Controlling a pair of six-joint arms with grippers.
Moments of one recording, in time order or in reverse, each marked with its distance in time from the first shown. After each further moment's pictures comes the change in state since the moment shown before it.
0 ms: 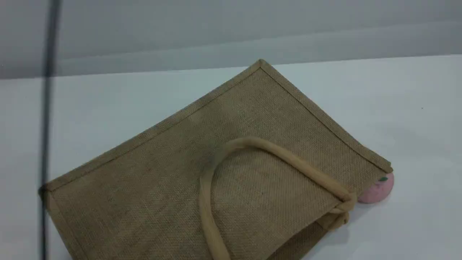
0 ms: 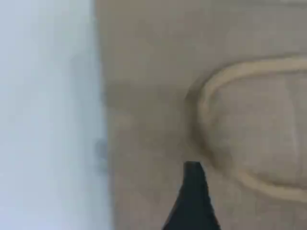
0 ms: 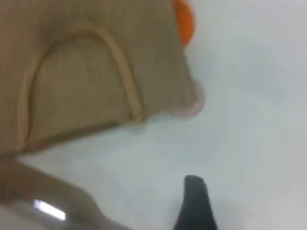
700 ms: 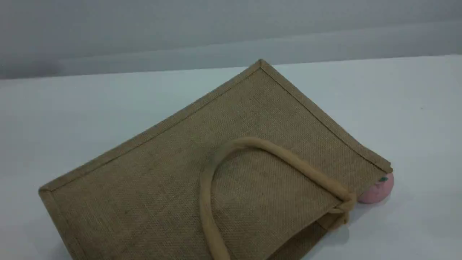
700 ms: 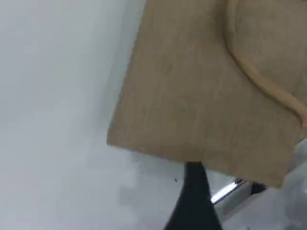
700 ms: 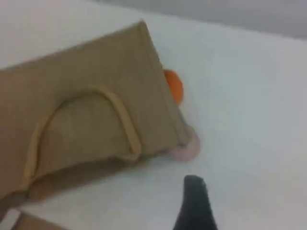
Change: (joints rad) left arm -0.001 -0.784 0.620 0.165 -0.004 -0.326; right arm 0.000 -0.672 0.393 -0.021 -0.107 0.049
